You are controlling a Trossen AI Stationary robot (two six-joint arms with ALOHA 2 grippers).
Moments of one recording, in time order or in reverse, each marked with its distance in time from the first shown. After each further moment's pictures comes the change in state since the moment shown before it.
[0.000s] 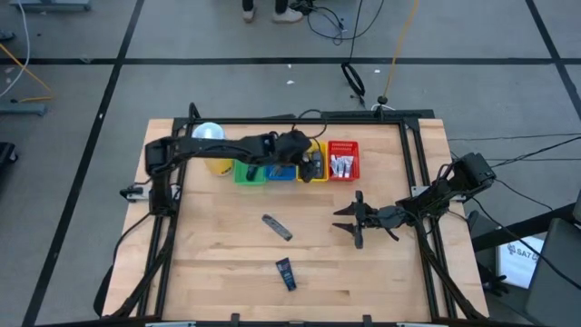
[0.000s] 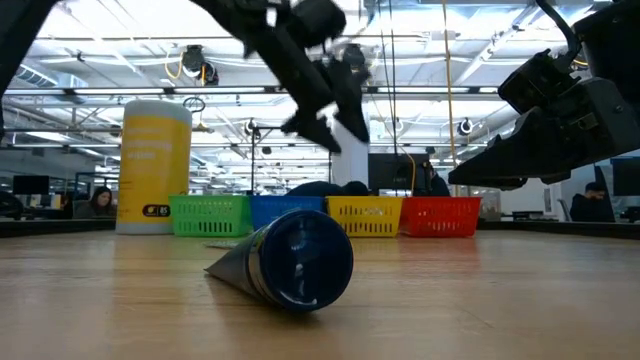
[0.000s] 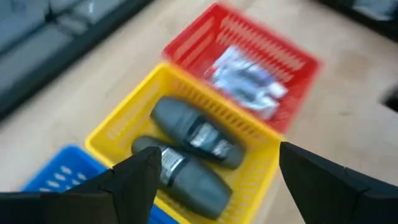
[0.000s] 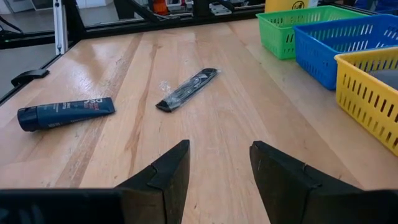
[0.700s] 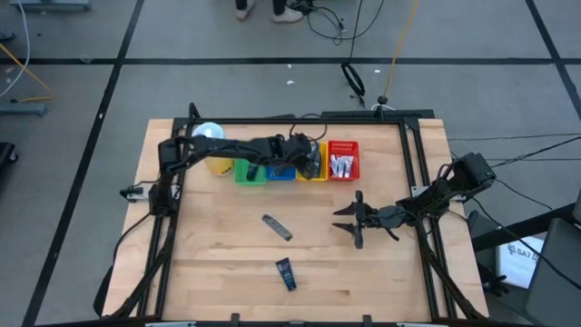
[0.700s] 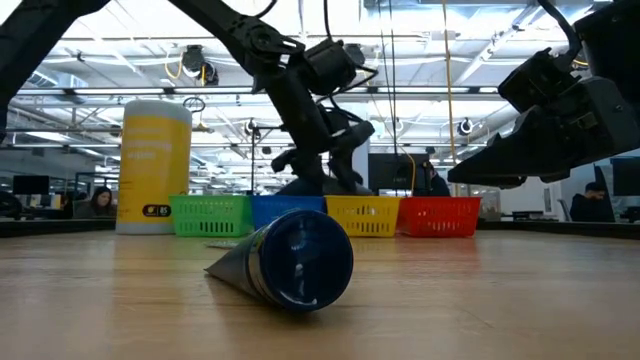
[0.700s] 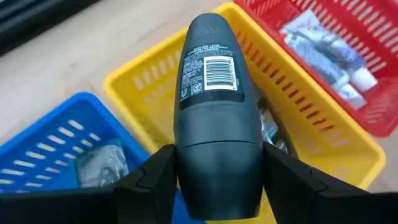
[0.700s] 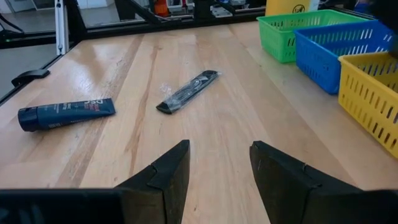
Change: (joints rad) left arm 0.039 0.115 0.000 -0.021 -0.059 -0.175; right arm 0.000 0.000 0.000 0.009 0.000 -0.015
